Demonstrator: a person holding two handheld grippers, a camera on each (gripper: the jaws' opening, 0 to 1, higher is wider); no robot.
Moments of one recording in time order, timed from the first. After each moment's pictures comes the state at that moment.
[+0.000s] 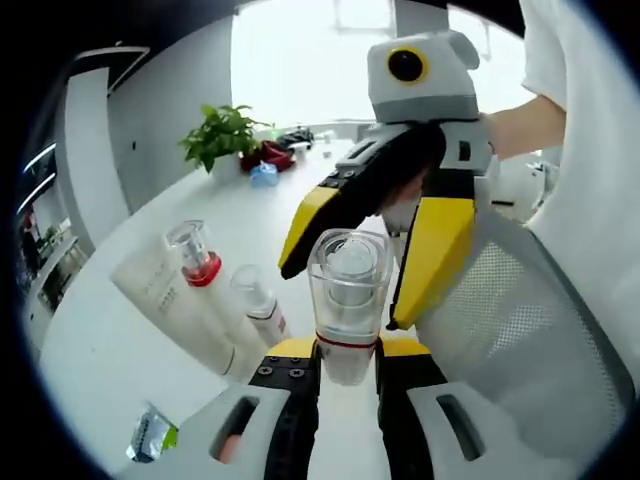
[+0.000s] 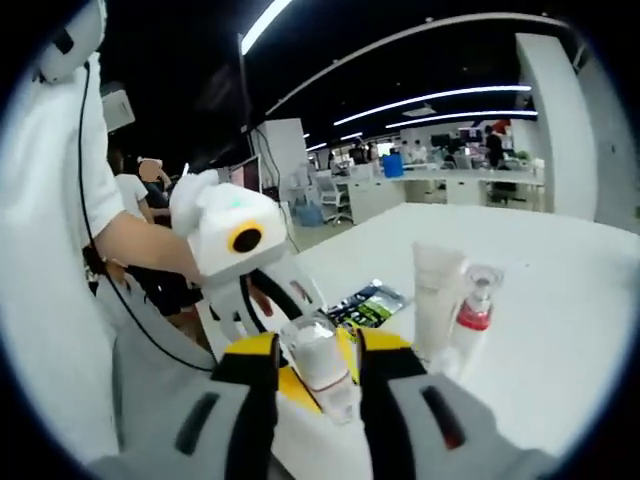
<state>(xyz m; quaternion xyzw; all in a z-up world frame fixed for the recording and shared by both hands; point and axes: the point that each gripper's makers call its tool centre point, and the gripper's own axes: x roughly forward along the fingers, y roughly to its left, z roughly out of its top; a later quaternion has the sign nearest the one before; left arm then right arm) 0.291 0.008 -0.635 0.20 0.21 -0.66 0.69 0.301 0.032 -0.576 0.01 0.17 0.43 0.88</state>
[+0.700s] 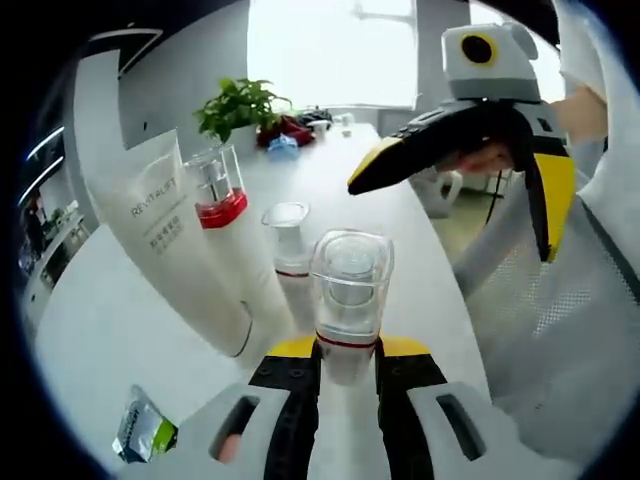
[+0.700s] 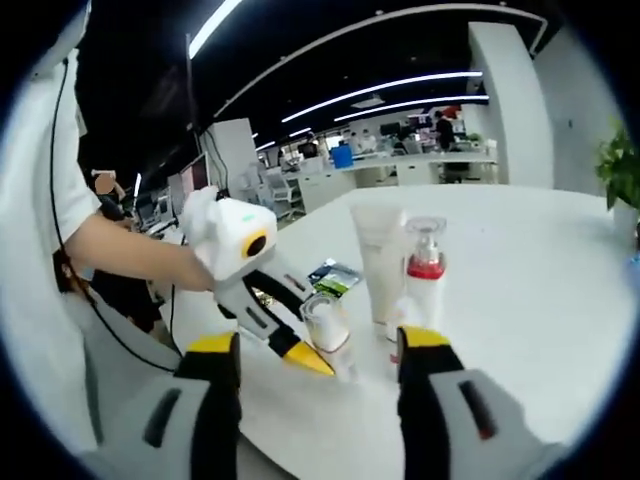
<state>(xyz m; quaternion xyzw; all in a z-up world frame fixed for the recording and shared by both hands) 0.338 0.006 -0.684 0.20 0.24 -0.63 0.71 0.307 -0.008 -0.608 0.03 0.20 0.34 0.92</state>
